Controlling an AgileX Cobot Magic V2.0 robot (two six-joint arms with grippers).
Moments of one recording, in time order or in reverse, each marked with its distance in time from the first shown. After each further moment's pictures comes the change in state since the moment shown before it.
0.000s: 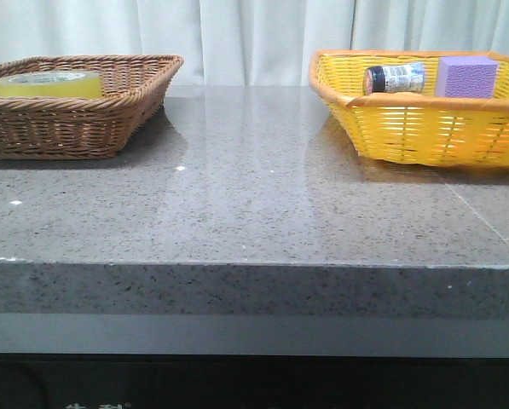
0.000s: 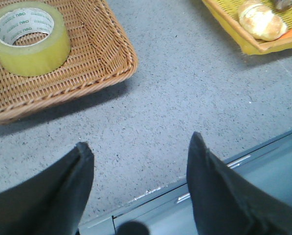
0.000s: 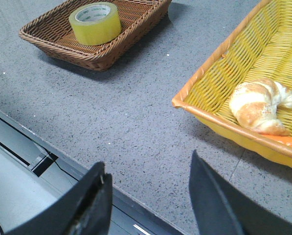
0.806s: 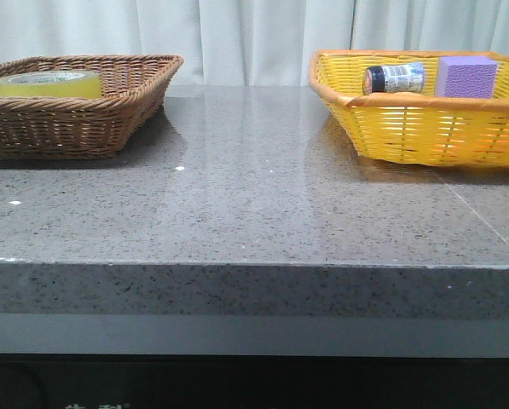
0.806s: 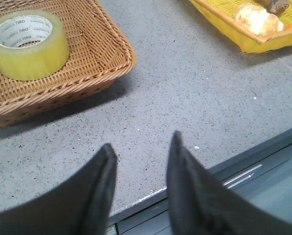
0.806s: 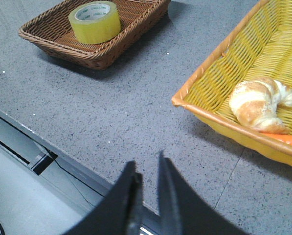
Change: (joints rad) left arm 0.000 -0.167 0.247 -0.035 -0.189 0.086; right arm 0.000 0.000 0.000 0.000 0.008 0.000
